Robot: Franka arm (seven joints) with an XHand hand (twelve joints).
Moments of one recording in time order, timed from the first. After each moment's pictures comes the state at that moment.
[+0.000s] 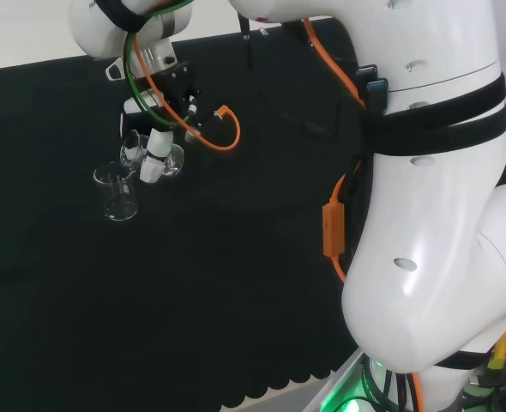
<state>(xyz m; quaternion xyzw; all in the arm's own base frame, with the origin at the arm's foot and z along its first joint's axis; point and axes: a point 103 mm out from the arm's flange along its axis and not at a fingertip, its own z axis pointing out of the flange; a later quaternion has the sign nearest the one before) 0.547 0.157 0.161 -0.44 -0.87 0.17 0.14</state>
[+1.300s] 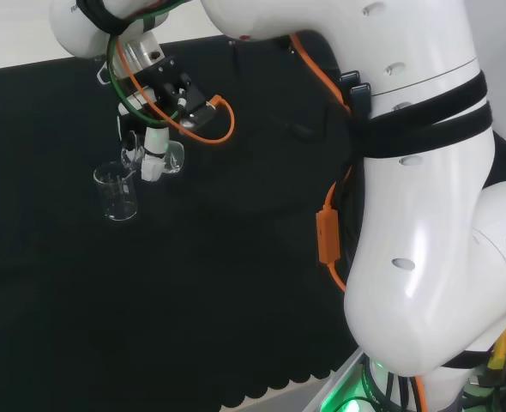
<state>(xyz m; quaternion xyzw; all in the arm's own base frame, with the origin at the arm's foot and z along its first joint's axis) 0.553 0.162 0.167 -0.43 -0.86 0.24 0.14</state>
